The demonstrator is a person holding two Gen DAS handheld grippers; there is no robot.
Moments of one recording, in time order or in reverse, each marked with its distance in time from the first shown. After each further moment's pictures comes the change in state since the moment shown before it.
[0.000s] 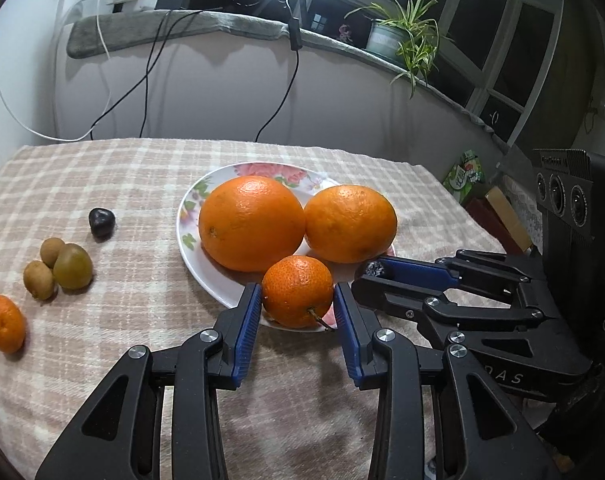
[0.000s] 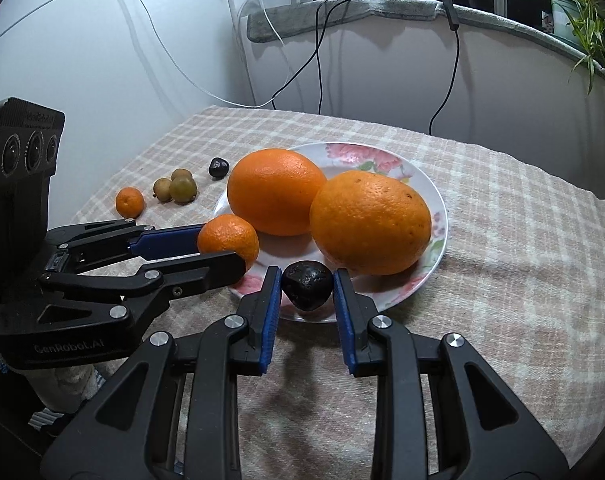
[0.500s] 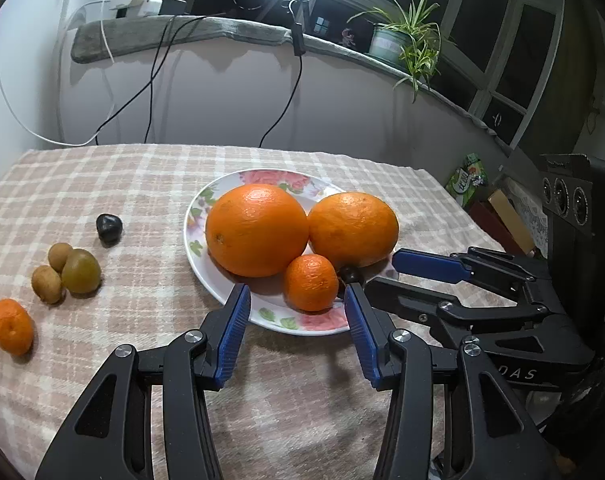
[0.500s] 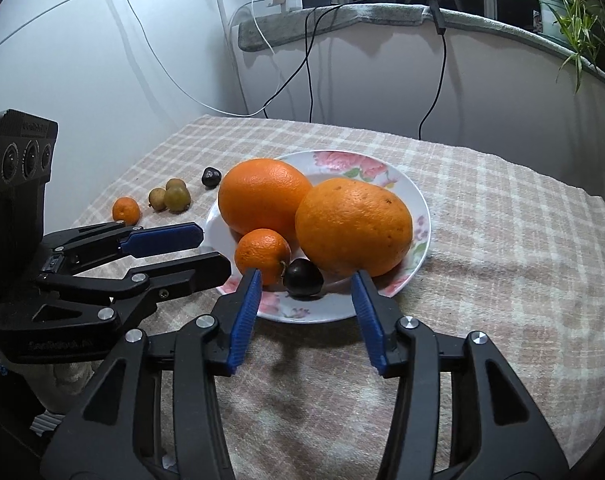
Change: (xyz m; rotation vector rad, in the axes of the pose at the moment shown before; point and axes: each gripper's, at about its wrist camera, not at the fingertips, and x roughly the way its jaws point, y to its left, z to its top) left arm -0.004 0.001 0.001 -0.005 -0.017 0.015; right arm -0.008 -0.003 0.000 0.023 -0.022 -0.016
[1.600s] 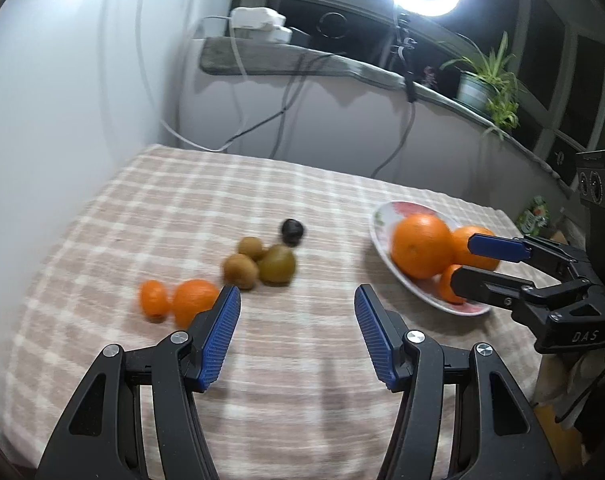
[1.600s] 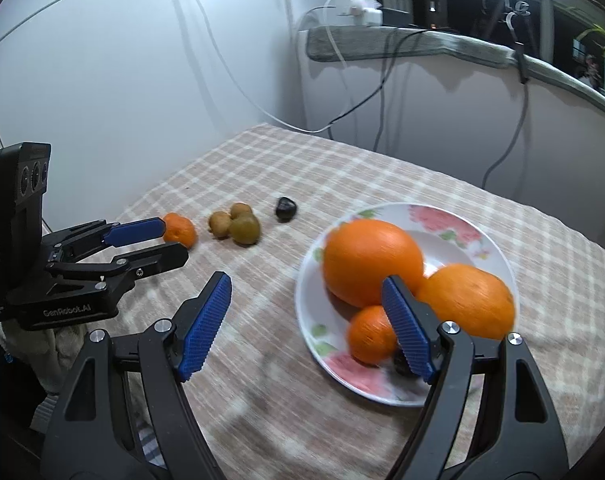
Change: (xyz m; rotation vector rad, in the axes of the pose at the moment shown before) left arm -0.073 0.096 -0.019 -0.112 -0.108 0.254; right arm 0.020 0.065 0.043 -0.138 -0.017 0.111
